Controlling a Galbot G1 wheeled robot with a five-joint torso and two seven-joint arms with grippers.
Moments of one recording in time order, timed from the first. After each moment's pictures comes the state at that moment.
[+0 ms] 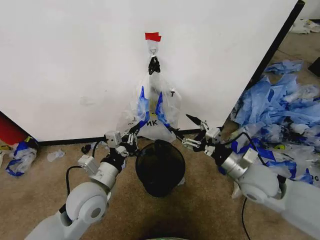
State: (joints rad) left arm 1.21 -0.92 -0.19 -2.23 -0.86 0.01 -0.26; right arm -0.53 0.43 -0.47 2.10 0.77 0.32 0.08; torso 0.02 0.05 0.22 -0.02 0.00
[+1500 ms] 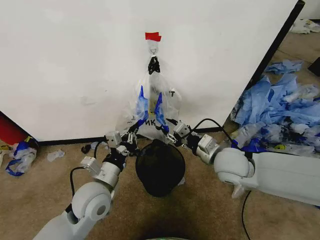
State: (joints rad) left arm 1.21 -0.97 -0.19 -2.18 -0.83 -0.03 -0.24; right arm 0.13 0.59 -1.18 2.03 0.81 -0.01 0.44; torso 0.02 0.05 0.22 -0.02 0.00
